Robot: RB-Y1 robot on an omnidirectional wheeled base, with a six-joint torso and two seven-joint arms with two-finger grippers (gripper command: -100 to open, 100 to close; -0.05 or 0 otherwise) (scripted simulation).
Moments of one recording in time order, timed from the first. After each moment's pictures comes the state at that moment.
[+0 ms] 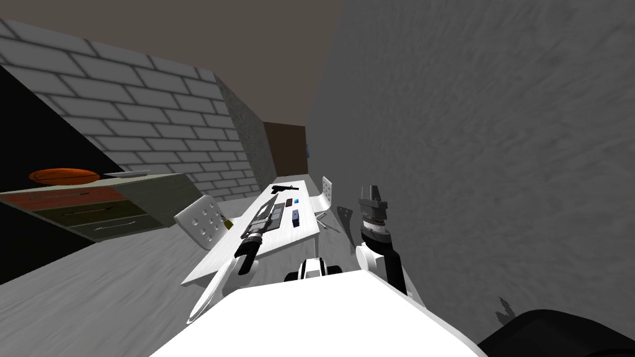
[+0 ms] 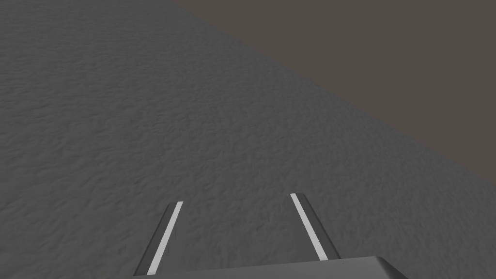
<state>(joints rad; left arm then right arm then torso) 0.26 0.05 0.21 -1.75 -0.89 -0.09 -0.61 0.47 0.01 0.03 -2.32 -0.07 -0.64 0.14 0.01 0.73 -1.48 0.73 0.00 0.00</state>
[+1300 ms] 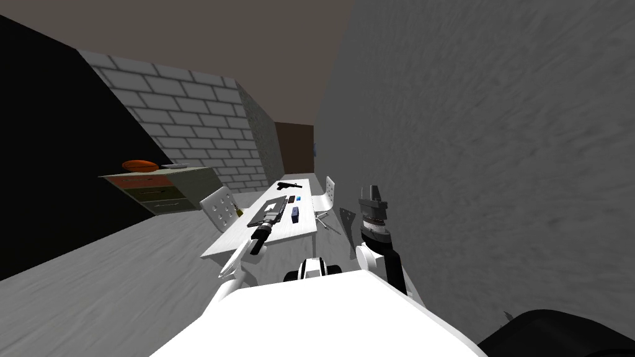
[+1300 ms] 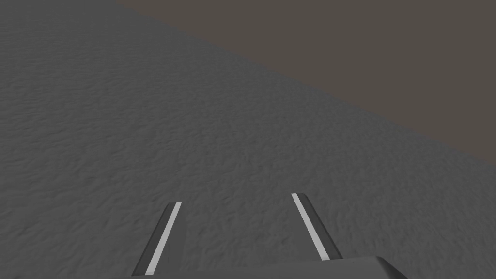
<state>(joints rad) 0.02 0.18 0.14 -1.43 -0.78 -0.22 -0.73 0.47 0.01 0.03 -2.32 -0.07 -0.64 0.14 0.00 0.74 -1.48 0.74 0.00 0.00</state>
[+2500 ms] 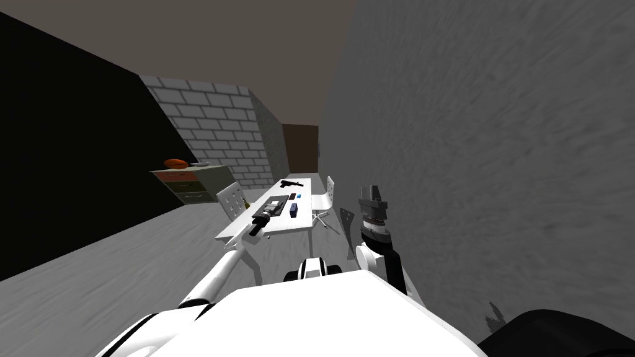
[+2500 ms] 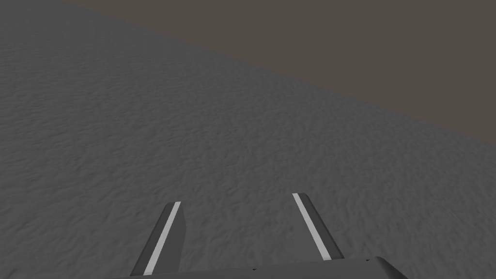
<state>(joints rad) -0.25 0.41 0.04 -1.12 -0.52 -0.27 -0.78 0.47 0.01 0.03 -2.32 -0.07 -0.64 0.14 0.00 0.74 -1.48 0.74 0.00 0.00</state>
